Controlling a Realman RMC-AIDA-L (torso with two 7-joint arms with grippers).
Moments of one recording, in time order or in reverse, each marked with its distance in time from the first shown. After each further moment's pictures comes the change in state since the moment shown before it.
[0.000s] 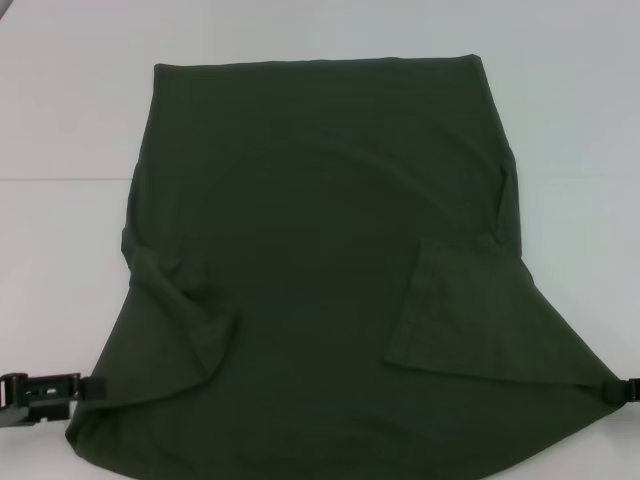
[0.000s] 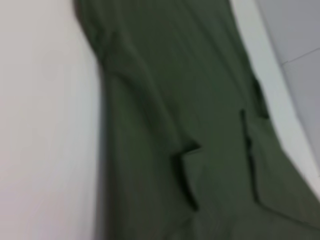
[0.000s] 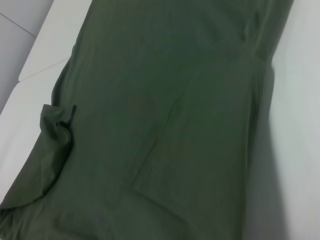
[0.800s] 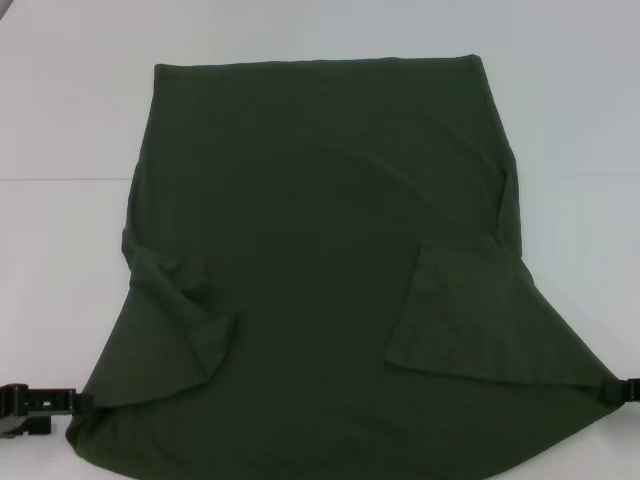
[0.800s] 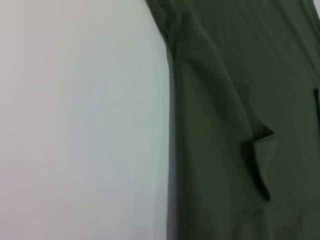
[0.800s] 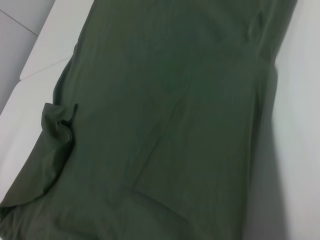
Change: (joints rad) left arm -0.047 0.000 0.018 0.010 0.160 -0.095 -0.052; right arm 0.002 0.001 0.001 0.000 -0.001 -0.001 -0.006
